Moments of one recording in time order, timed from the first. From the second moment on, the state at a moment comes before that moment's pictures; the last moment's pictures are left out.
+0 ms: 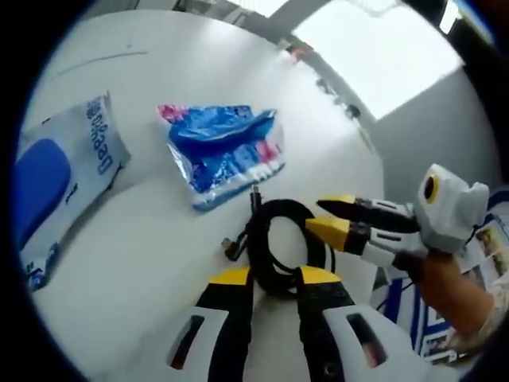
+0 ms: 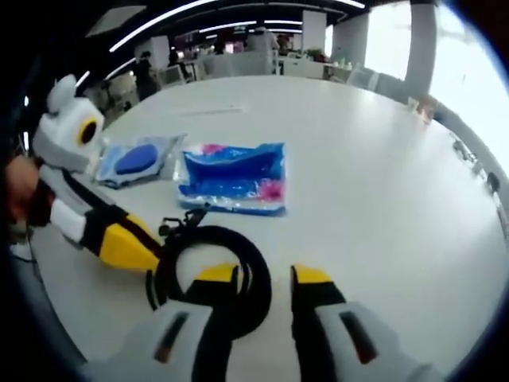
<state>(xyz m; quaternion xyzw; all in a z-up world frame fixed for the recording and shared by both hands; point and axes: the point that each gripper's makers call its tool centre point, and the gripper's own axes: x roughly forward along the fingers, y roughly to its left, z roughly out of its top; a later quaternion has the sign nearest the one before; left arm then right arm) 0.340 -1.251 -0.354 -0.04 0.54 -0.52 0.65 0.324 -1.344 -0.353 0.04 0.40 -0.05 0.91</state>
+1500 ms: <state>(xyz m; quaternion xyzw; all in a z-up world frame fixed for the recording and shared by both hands) 0.368 -1.235 -0.304 -0.02 0.45 -0.55 0.70 0.354 -1.337 -0.283 0.03 0.31 -0.04 0.95</state>
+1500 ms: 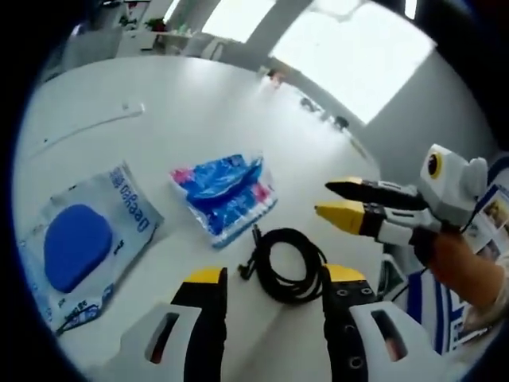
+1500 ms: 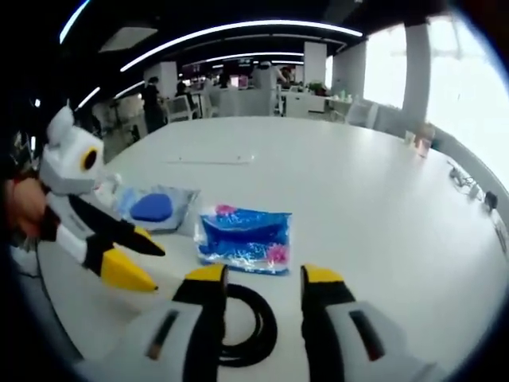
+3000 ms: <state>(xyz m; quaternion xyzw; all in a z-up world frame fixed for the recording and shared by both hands) 0.436 -1.147 -0.249 -0.01 0.39 -0.52 0.76 0.413 -1.266 -0.238 0.00 0.27 0.03 0.96</state>
